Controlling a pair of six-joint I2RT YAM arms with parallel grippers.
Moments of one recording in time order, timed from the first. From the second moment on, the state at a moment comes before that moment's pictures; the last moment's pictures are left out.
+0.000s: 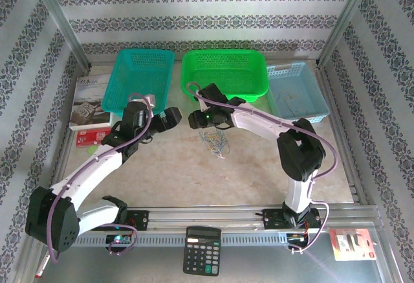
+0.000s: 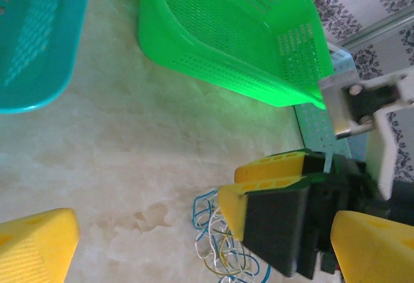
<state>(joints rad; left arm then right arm) -0.35 1.13 0.74 -0.13 0.19 -0.73 0.68 1.87 1.42 -0.51 -0.17 0.40</state>
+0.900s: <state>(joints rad) -0.31 1.12 0.72 -0.14 0.22 -0.74 0.68 2.04 1.55 -0.62 -0.12 0.34</state>
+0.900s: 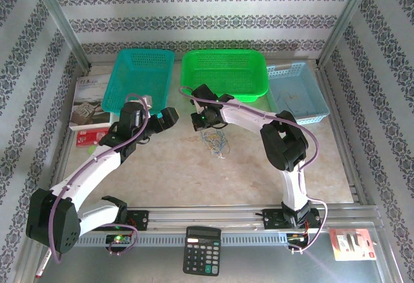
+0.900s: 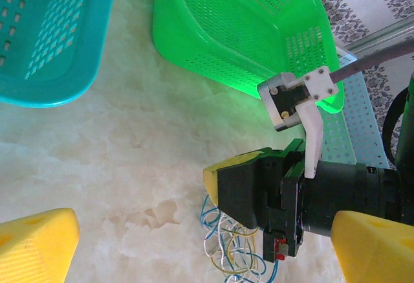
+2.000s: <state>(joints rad) -0.43 1.20 0.61 0.11 0.45 -0.65 0.69 1.45 1.44 -0.53 -0.20 0.48</state>
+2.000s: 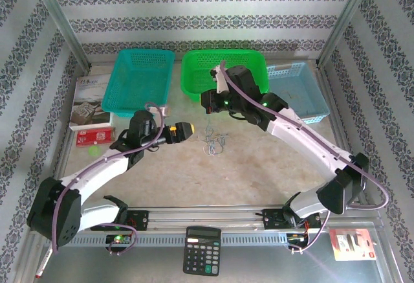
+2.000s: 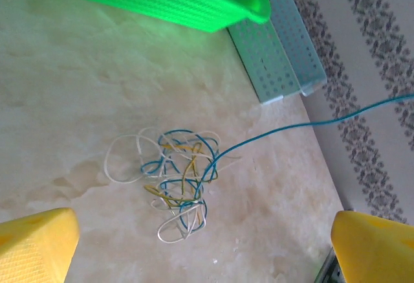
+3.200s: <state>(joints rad) -0.58 1.58 0.75 0.34 0.41 -0.52 0.70 1.30 1.63 -0.34 -0.25 0.63</state>
